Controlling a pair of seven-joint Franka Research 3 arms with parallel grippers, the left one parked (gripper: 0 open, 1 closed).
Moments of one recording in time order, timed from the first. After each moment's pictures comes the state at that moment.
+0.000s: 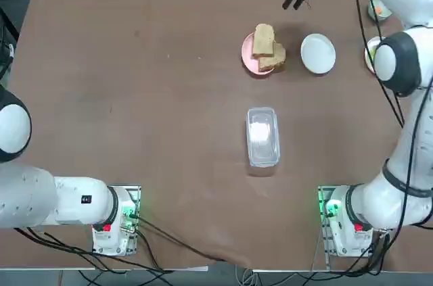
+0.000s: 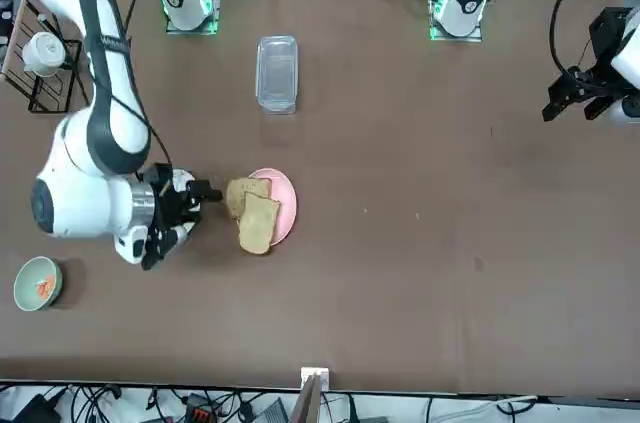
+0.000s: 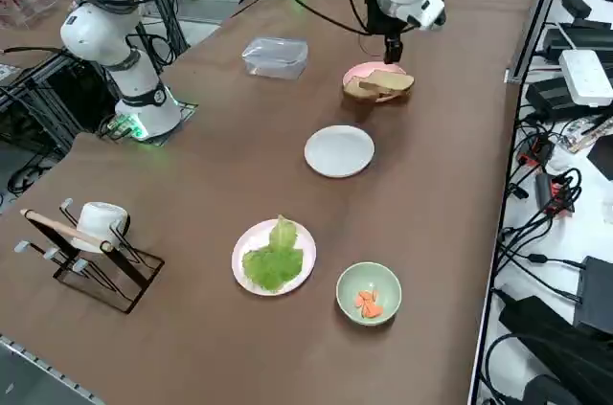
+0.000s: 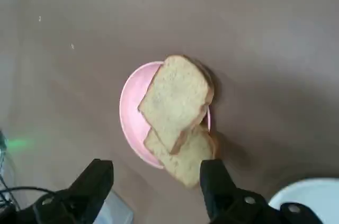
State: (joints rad) arm 0.19 0.68 -0.04 -1.25 0.54 1.74 -0.46
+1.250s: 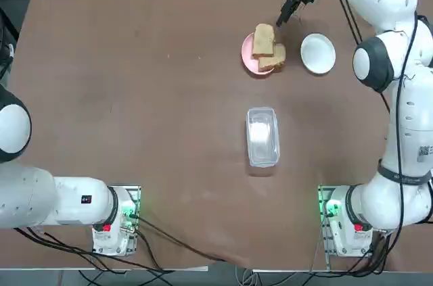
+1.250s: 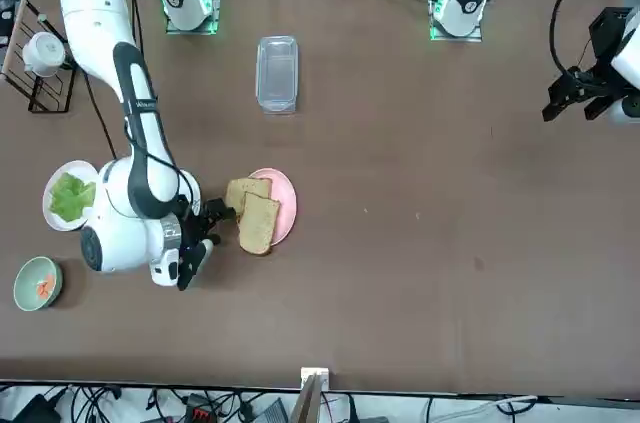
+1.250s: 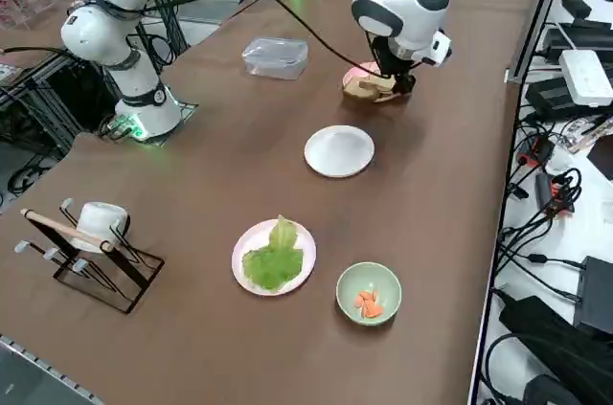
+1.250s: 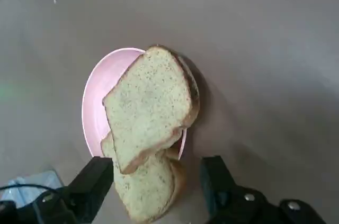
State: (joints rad) arm 0.21 0.88 -0.05 -1.15 0.56 1.76 -0.76
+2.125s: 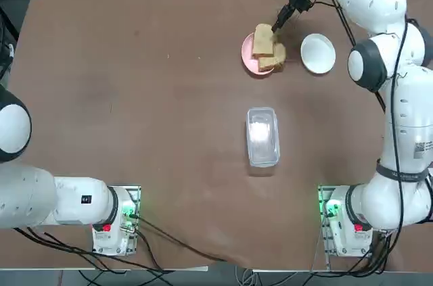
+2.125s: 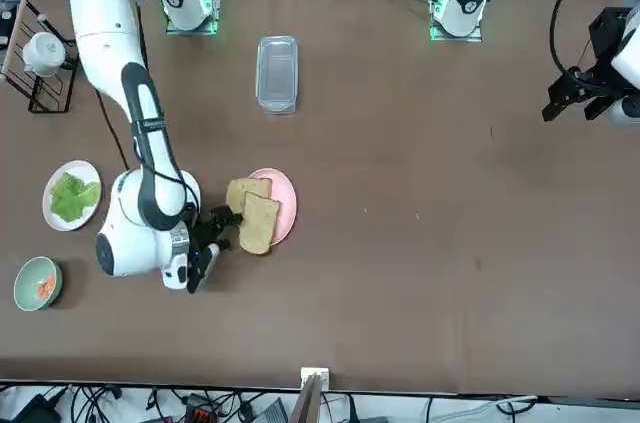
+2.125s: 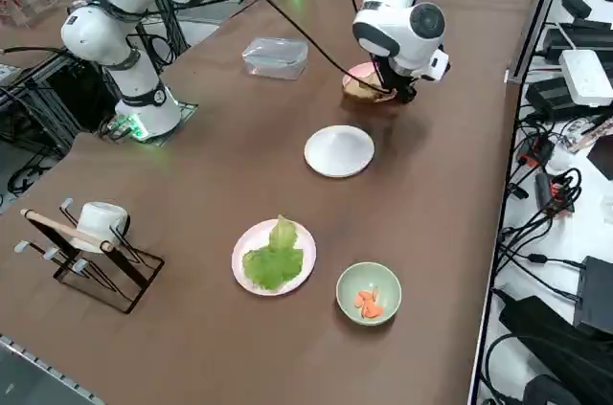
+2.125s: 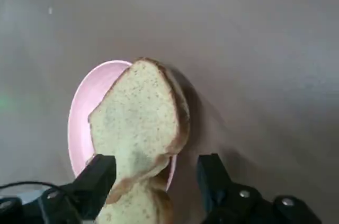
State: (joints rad) arm 0.21 0.94 -0.05 -1.15 0.63 1.84 -0.82
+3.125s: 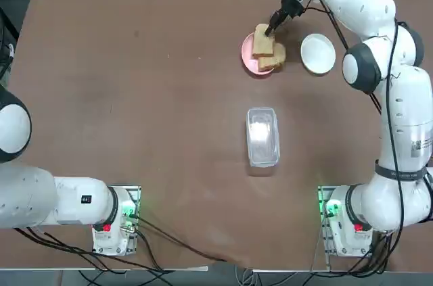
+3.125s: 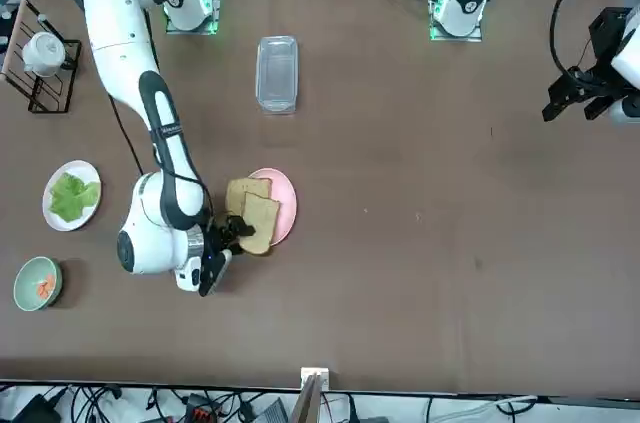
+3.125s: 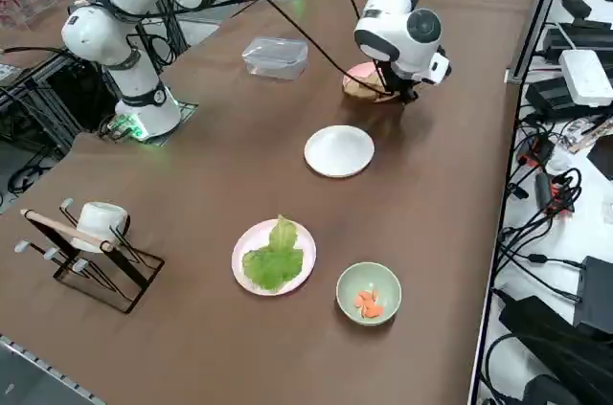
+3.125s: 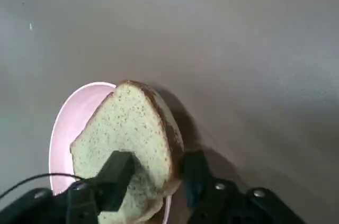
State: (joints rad) arm 0.24 0.98 -0.02 -1.15 0.64 1.94 -0.77
